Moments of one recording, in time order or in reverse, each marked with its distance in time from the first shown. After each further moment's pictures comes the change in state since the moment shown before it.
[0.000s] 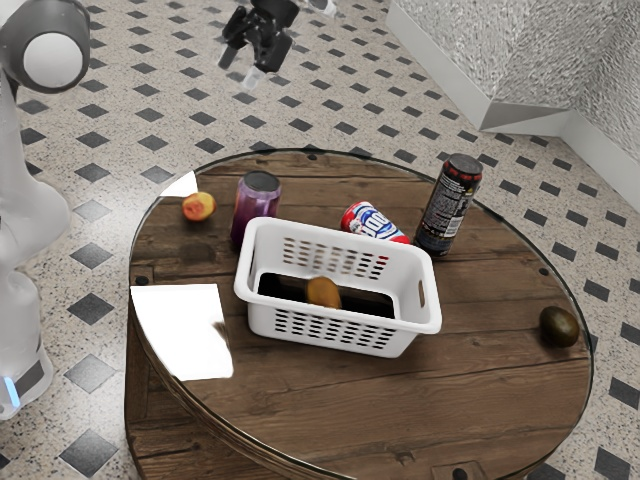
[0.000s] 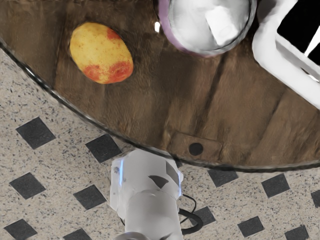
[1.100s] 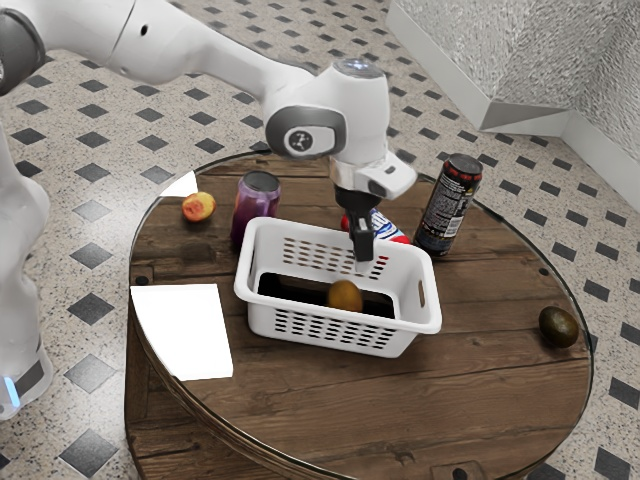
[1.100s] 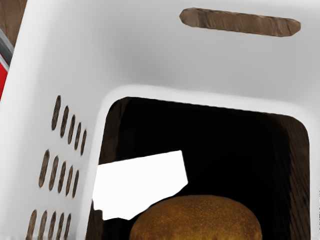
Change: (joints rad) arm 0.363 -0.109 -0.950 -0.758 0.021 1.299 -0.003
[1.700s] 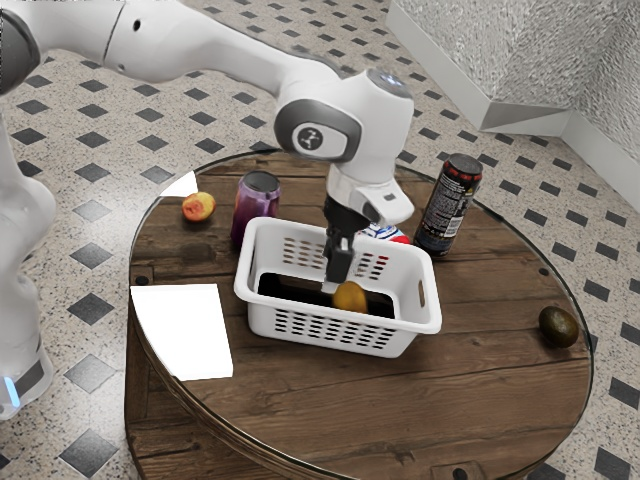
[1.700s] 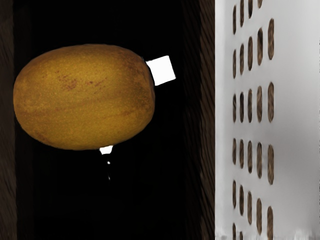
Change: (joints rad) arm -0.135 0.020 0.008 0.098 0.016 -0.366 0.000
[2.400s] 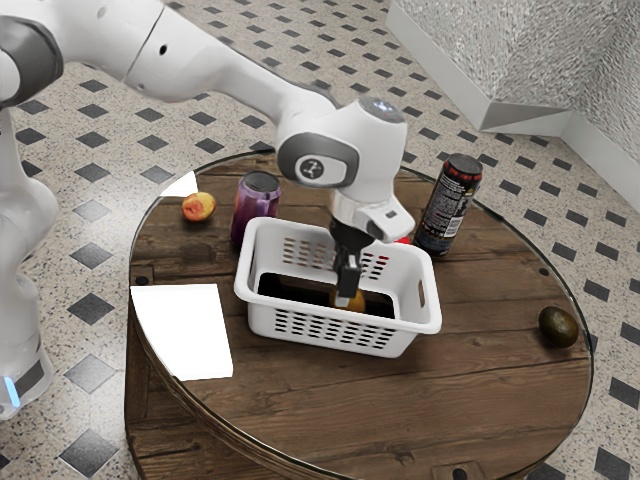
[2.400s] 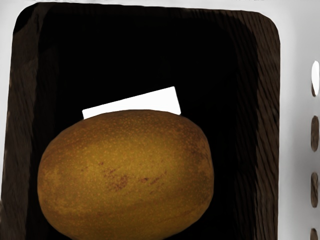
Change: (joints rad) arm -0.023 0.058 0.081 -0.064 -0.007 0.228 0.010
